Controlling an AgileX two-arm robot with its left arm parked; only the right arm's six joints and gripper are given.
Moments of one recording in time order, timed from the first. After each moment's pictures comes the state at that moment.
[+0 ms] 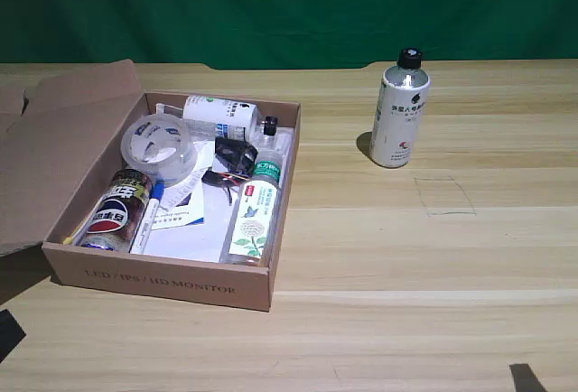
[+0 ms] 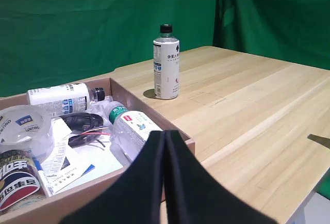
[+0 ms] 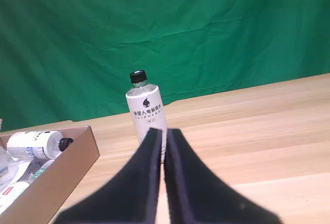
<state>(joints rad) 0.08 -0.01 0.00 -1.74 0.02 1.95</state>
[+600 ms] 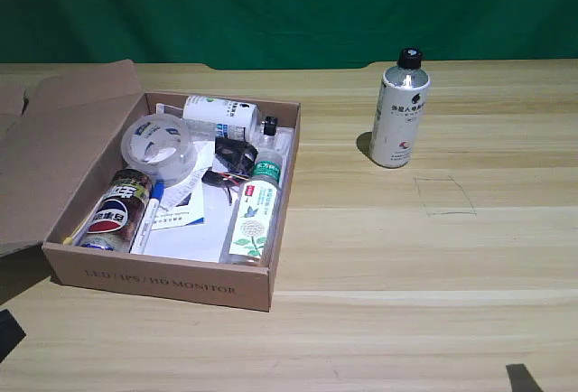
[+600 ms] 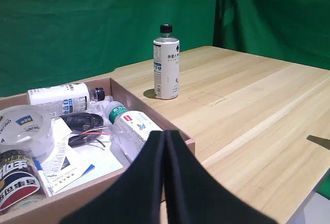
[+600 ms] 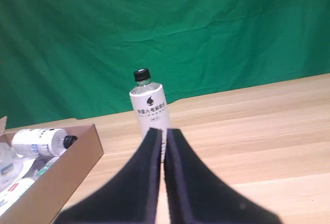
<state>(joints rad) 0.08 -0.01 0.00 -1.74 0.01 1.95</state>
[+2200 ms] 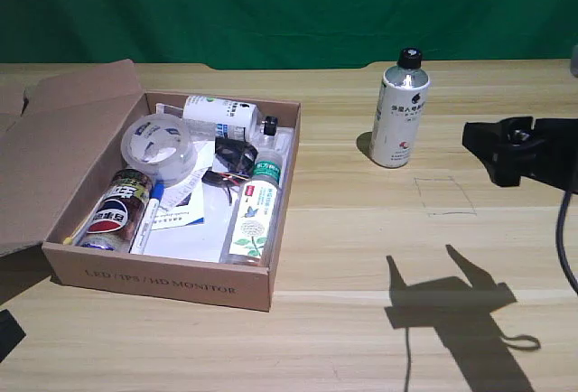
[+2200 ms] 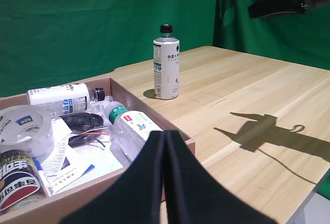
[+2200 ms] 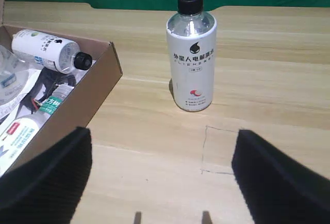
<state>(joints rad) 0.10 1.06 -0.60 -1.75 -0.18 1.79</state>
